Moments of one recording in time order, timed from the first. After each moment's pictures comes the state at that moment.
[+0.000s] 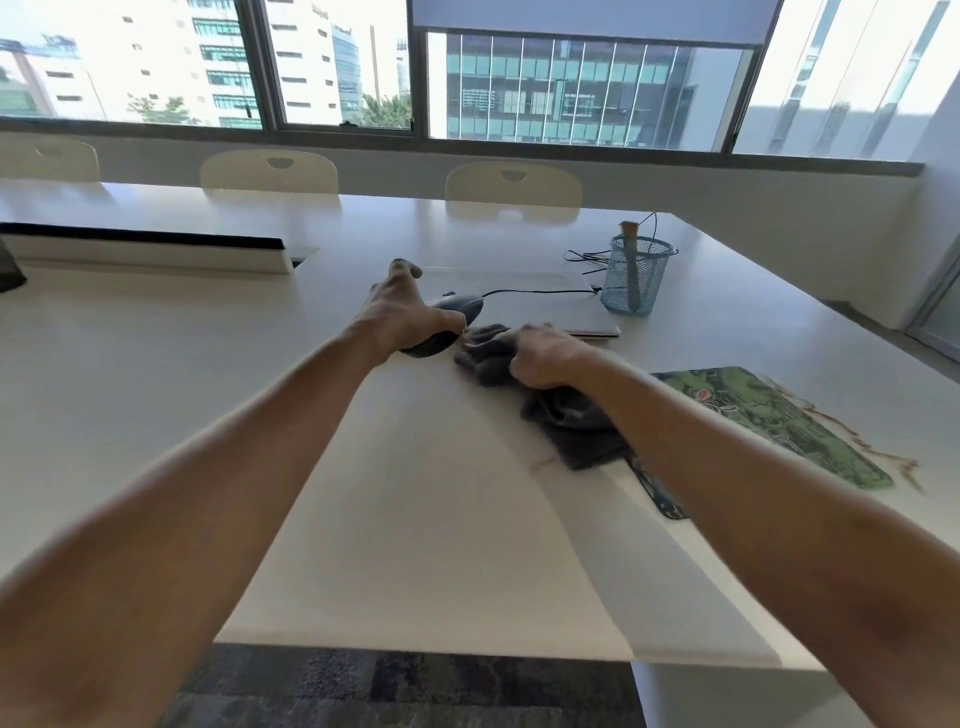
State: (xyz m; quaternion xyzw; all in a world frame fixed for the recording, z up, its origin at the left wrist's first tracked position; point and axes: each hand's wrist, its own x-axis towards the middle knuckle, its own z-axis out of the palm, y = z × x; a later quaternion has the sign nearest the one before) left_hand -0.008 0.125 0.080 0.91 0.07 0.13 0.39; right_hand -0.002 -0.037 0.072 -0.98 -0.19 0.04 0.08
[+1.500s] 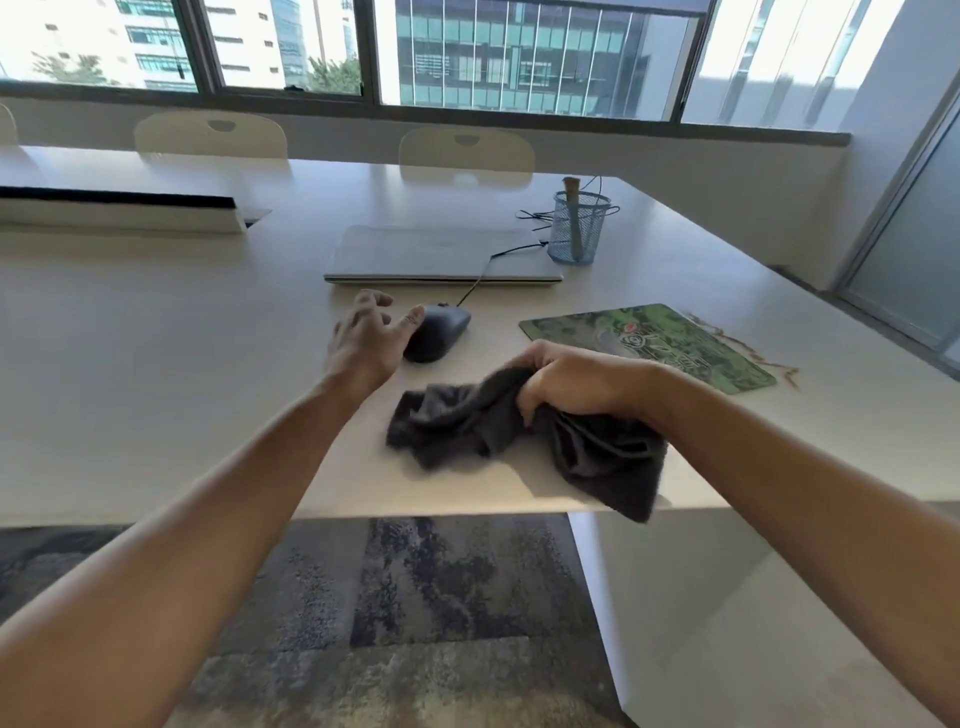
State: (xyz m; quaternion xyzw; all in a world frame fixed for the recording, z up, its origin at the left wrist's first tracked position) left_hand -0.094 0.094 0.029 0.89 0.09 0.16 0.42; right_hand -0.129 -0.104 0.058 -0.86 -0.24 0.24 0.39
